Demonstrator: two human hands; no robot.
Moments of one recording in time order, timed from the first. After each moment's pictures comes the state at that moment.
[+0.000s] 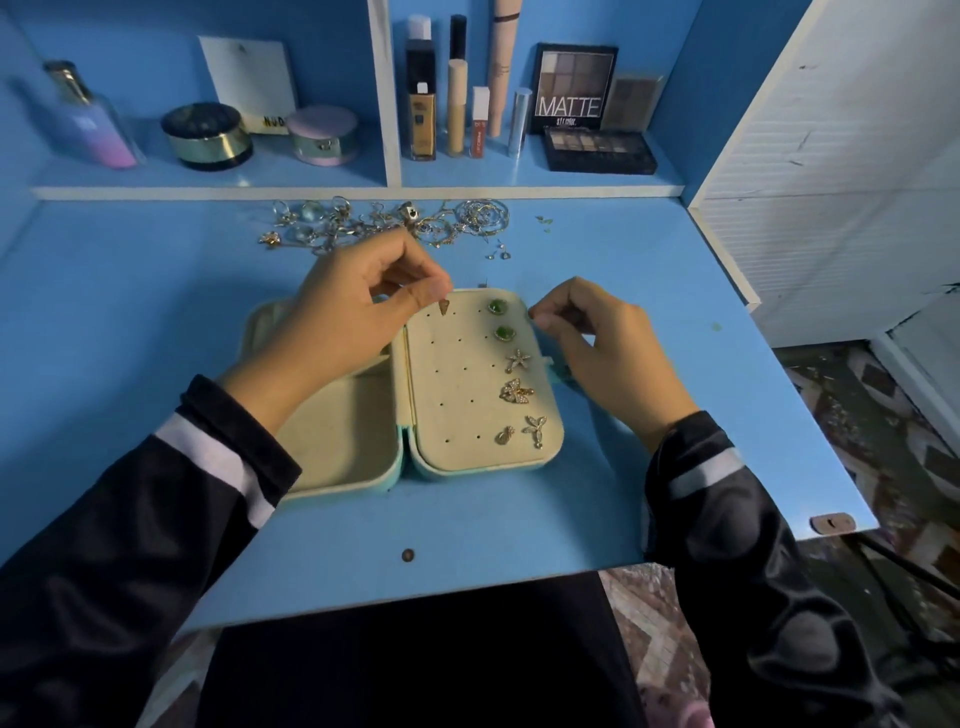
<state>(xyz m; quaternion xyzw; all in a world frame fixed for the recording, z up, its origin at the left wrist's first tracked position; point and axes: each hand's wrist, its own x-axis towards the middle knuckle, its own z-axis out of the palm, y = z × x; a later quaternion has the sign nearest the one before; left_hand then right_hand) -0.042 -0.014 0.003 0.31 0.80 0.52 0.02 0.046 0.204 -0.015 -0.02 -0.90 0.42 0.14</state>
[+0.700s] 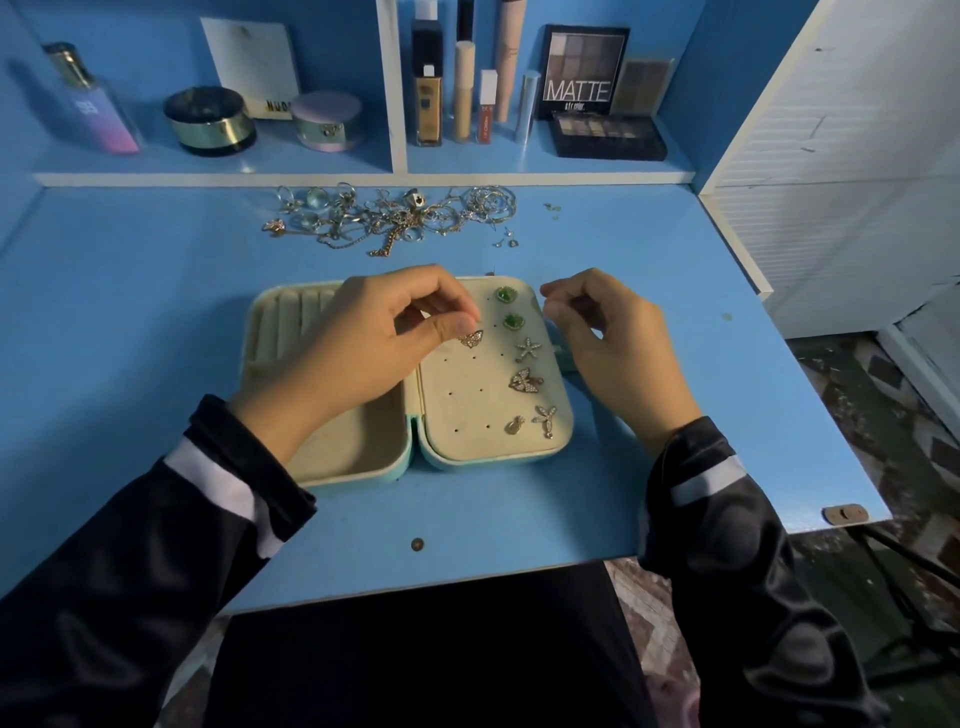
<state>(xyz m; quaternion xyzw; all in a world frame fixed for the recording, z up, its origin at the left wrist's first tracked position) -0.015 -0.015 0.001 0.34 0.81 0.48 0.05 0.050 0.194 -0.020 -0.07 -0.87 0.46 0.18</state>
